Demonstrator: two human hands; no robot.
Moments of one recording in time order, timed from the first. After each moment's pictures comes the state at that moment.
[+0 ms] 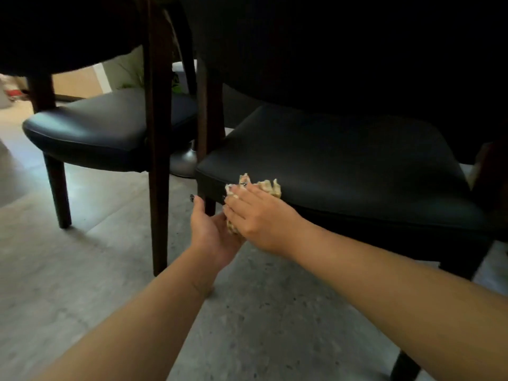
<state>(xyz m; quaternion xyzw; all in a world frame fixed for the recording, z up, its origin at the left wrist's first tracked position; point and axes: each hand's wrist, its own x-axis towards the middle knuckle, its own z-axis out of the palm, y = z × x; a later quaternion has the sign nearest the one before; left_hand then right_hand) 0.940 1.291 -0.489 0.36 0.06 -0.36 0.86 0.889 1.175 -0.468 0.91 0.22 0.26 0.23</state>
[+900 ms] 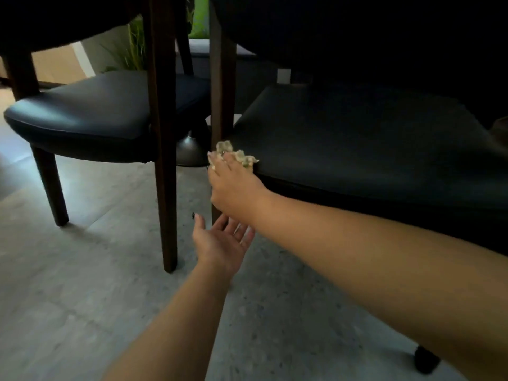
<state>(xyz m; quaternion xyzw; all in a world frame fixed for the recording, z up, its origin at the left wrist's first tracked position) 0.975 1.322 -0.545 0.32 0.15 -0.30 0.89 0.983 1.244 -0.465 0.90 0.09 0.08 0.42</state>
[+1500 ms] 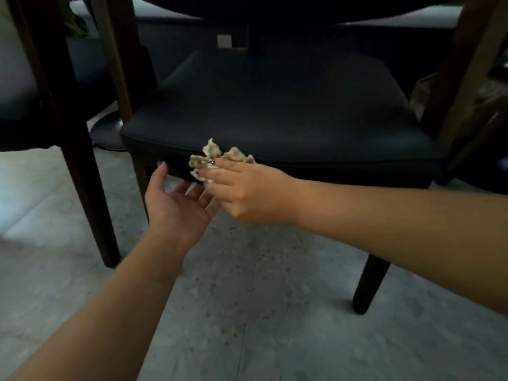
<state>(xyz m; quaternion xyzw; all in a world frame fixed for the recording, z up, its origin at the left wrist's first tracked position) 0.940 1.277 -0.511 0.36 0.05 -0.36 0.86 0.869 1.136 -0.489 0.86 0.30 0.26 0.32</state>
